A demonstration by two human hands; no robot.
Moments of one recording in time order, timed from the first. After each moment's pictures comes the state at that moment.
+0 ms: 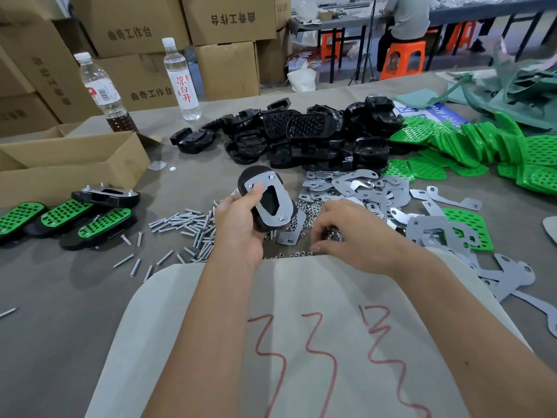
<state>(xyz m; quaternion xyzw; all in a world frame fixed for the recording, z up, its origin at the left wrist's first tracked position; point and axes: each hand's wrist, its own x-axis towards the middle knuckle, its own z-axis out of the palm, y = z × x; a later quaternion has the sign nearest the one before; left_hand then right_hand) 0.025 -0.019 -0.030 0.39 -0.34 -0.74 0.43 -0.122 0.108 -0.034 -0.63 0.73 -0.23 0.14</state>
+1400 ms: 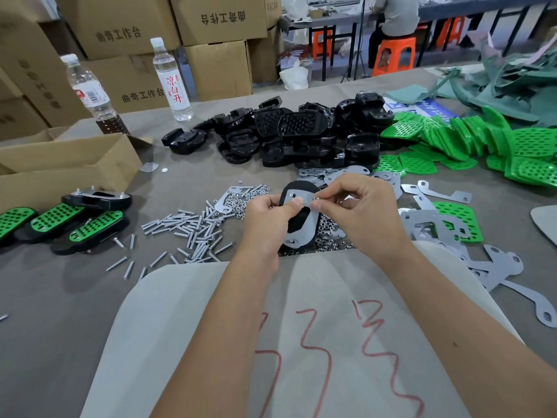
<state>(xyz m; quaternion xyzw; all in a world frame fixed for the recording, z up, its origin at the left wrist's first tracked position) 0.005 0.016 -0.031 0.40 -0.55 -0.65 0.33 -0.127 0.104 -0.046 -0.48 0.62 -0.62 0.09</state>
